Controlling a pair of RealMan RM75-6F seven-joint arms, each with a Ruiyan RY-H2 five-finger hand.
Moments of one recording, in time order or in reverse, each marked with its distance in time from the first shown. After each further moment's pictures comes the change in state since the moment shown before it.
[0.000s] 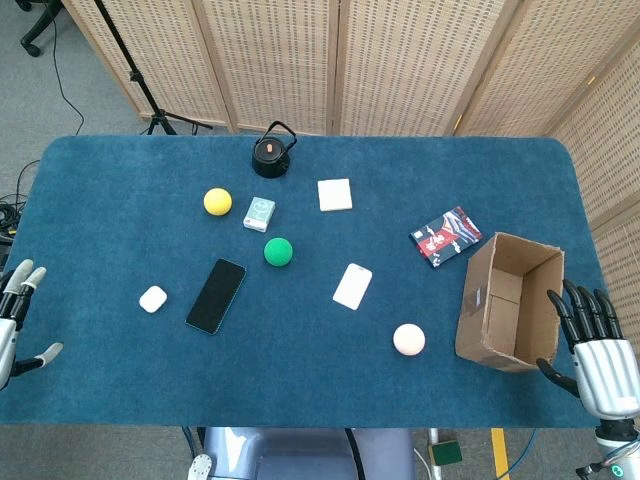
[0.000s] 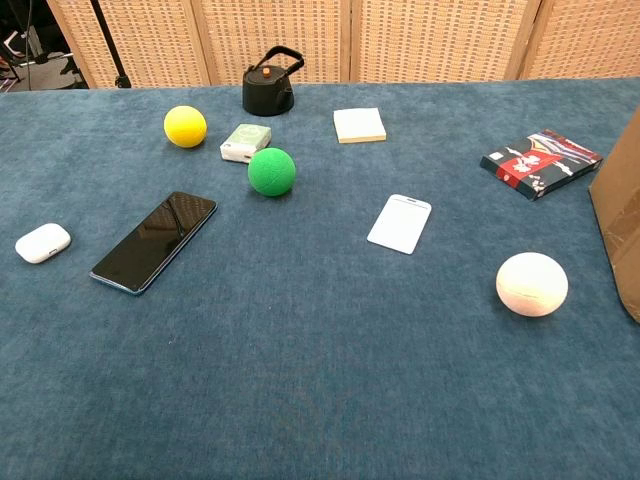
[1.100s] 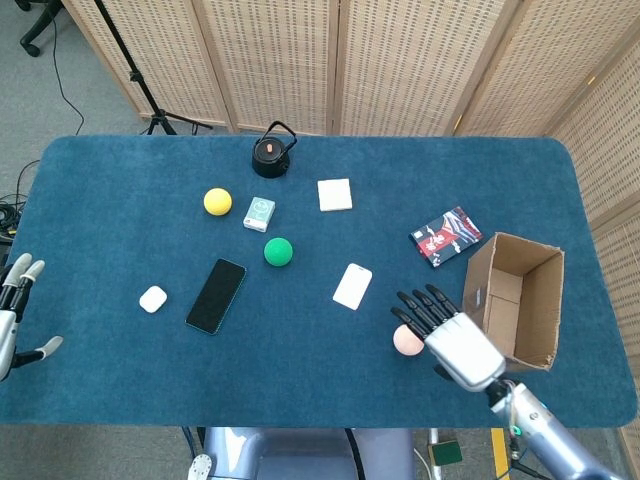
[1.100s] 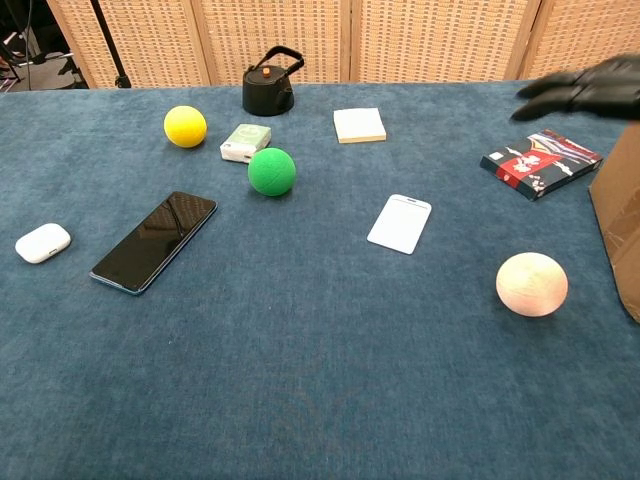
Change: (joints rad) left arm -0.018 0.000 -0.026 -0.002 -0.045 -0.044 -0.007; right arm 0.348 0.111 0.023 -0.404 -0.004 -0.619 -0.364
